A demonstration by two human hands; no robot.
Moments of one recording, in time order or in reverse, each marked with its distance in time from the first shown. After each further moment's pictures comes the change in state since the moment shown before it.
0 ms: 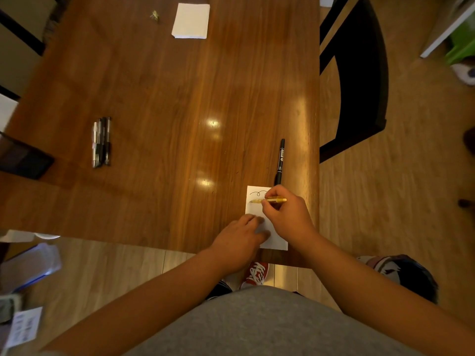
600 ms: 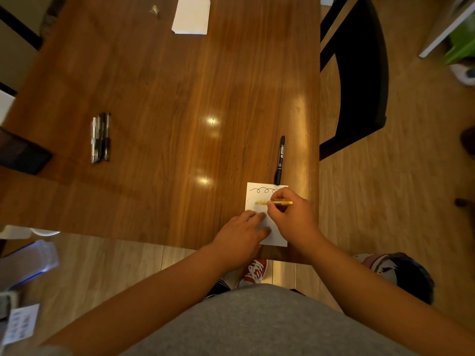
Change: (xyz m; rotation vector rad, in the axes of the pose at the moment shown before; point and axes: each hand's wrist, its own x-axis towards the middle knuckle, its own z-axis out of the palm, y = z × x) left_hand 0.001 0.005 -0.006 0.022 -0.037 -0.009; right_hand -0.012 0.011 -0.004 -0.045 0.043 -0.002
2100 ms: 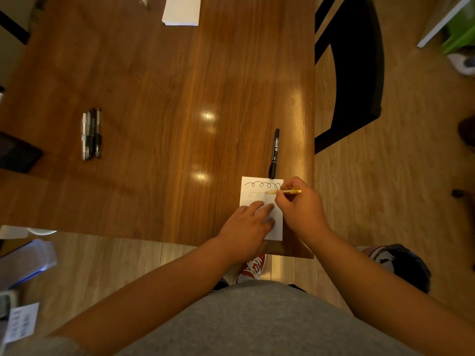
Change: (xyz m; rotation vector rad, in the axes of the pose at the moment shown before) left_hand 0.019 0.015 0.002 0.087 0.006 0.035; right_hand 0.003 0.005 -0.020 0.001 0.105 0.059
